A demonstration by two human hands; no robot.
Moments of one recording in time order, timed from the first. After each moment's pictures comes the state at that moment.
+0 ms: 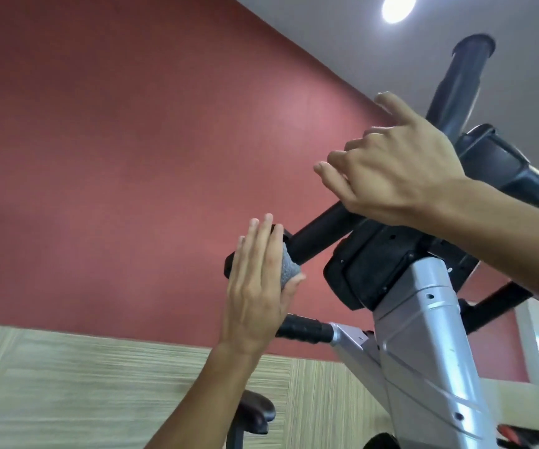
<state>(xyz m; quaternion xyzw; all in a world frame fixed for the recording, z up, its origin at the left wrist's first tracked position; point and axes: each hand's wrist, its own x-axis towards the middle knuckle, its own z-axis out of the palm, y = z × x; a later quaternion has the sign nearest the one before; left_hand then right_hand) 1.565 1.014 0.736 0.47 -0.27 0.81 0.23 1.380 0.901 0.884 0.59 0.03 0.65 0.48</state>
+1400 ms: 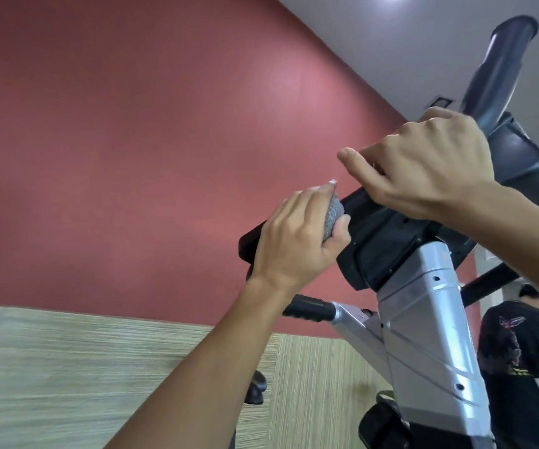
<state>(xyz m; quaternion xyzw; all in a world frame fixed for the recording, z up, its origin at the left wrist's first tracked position) 1.530 1.016 0.783 0.44 -0.38 0.76 0.28 1.386 0.908 0.867 0.58 0.03 0.70 0.41</state>
